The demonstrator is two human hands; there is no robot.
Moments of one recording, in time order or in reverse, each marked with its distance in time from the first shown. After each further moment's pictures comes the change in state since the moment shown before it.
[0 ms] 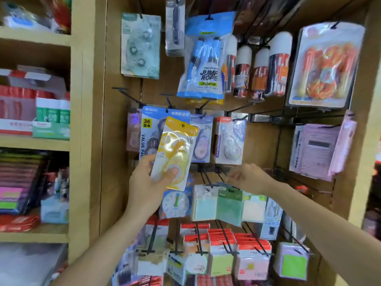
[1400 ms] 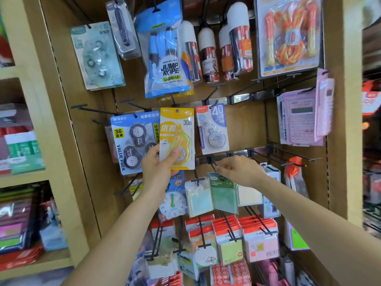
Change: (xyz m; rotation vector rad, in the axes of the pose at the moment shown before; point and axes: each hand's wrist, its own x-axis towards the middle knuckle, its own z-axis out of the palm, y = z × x) left_hand 0.030 0.016 0.077 -0.151 -0.084 -0.150; right_hand -0.021 0.007 0.020 0.133 0.120 0.090
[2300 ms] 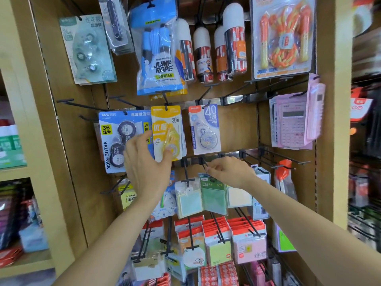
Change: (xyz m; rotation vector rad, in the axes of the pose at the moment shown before) left_hand -0.003 -0.005 0.010 0.719 0.330 0.480; right_hand 0.001 0.000 0.002 0.025 -0.011 0.003
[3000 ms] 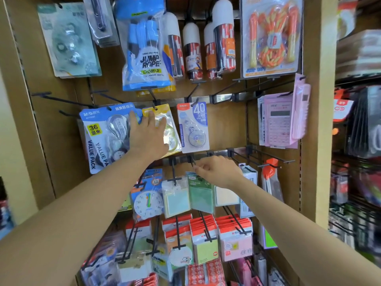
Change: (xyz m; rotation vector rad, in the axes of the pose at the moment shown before) left_hand 0.080 0.004 0.061 1.079 -0.523 0.521; right_hand -0.003 -0.001 0.000 -0.040 -0.002 -0.007
